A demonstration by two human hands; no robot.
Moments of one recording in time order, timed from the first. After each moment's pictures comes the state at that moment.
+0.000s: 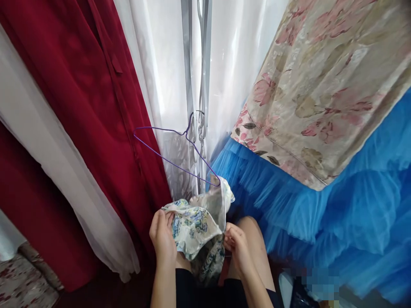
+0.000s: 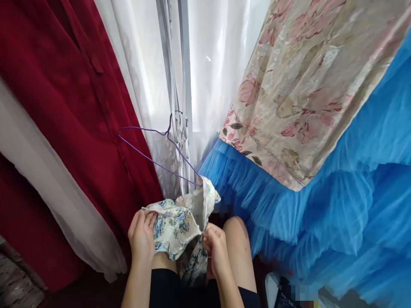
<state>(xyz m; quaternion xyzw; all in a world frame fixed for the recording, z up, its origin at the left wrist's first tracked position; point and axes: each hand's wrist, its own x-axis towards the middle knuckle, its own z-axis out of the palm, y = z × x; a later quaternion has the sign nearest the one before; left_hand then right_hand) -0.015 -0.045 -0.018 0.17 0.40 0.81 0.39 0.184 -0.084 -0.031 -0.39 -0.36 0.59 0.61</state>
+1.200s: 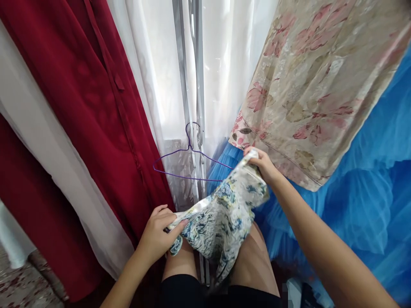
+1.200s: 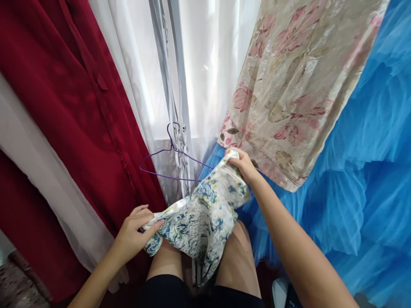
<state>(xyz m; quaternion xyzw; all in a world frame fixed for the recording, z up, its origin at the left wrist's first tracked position) -0.061 -0.060 0.054 0.80 0.45 0.40 0.08 0.315 0.041 0.148 -0.35 -0.59 0.41 0.61</state>
